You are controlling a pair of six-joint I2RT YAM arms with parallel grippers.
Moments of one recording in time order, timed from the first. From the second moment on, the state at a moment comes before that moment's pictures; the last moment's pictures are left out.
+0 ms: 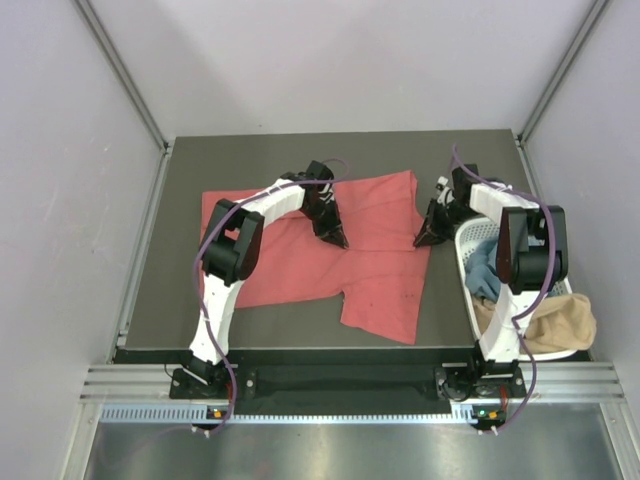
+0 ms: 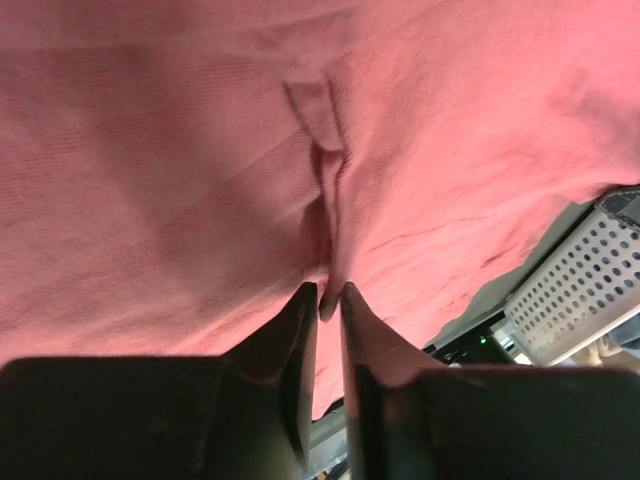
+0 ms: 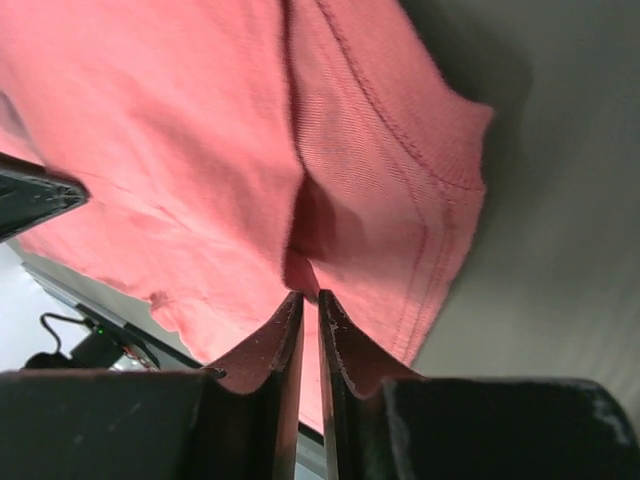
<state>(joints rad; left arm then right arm) -0.49 2.27 1.76 -0.73 0.50 -0.73 0.03 1.93 1.31 -0.73 -0.52 0.31</state>
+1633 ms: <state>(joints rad) 0.17 2.07 1.68 -0.74 0.41 -0.53 0.04 2.47 2.03 -0.38 -0.45 0.51</state>
